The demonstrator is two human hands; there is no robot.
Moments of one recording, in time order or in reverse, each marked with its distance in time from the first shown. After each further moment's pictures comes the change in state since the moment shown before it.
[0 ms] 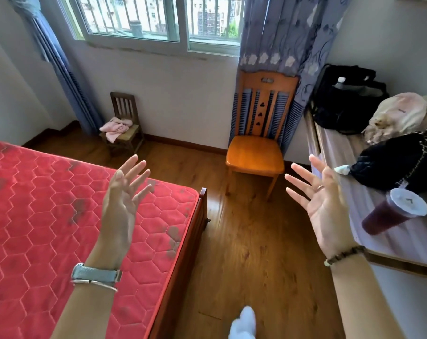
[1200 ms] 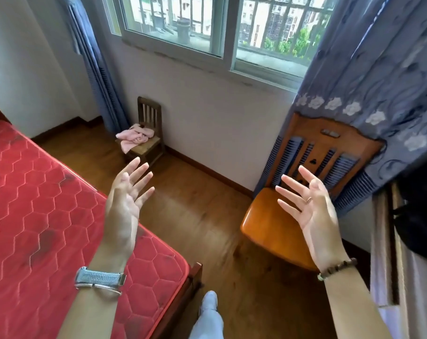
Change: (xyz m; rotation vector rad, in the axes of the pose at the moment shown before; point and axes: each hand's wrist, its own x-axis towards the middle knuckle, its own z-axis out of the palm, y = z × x) left_hand 0.388 -0.111 0.112 -0.069 0.330 0.051; right_hand 0.495 0.086 0.087 -0.064 -0.313 0.108
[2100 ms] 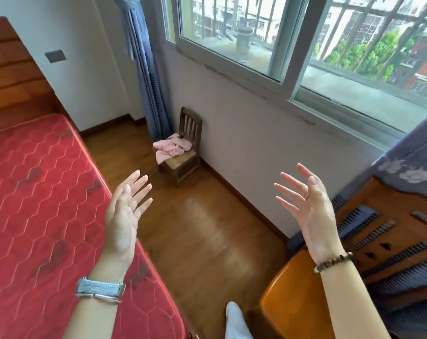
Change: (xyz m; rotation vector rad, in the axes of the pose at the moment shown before) left_hand 0.227 -0.039 0.033 0.113 0.324 0.018; right_hand 0.326 0.001 0.093 0.069 -0.266 0.008
